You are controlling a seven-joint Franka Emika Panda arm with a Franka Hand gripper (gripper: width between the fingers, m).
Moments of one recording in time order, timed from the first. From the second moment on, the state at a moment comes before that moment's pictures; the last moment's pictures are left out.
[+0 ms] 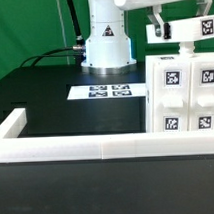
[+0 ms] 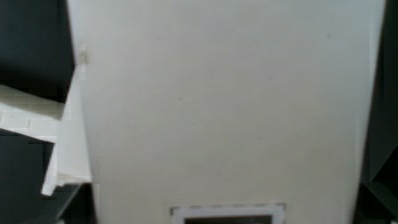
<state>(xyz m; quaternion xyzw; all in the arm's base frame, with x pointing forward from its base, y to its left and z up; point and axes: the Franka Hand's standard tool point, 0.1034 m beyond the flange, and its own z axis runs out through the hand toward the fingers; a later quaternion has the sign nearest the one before) 0.584 0.078 0.169 -0.98 -0.19 -0.03 0.05</state>
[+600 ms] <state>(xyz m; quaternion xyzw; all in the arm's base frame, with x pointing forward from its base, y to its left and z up) 0.601 0.081 0.158 -0.98 -0.19 -0.03 0.06</state>
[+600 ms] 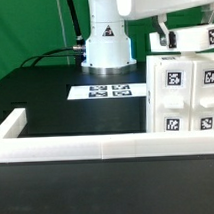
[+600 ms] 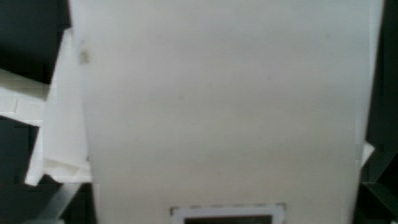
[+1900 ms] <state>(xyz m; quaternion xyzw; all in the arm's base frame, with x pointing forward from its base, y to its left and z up) 0.601 0.080 0.148 -0.98 -0.18 -0.07 0.05</state>
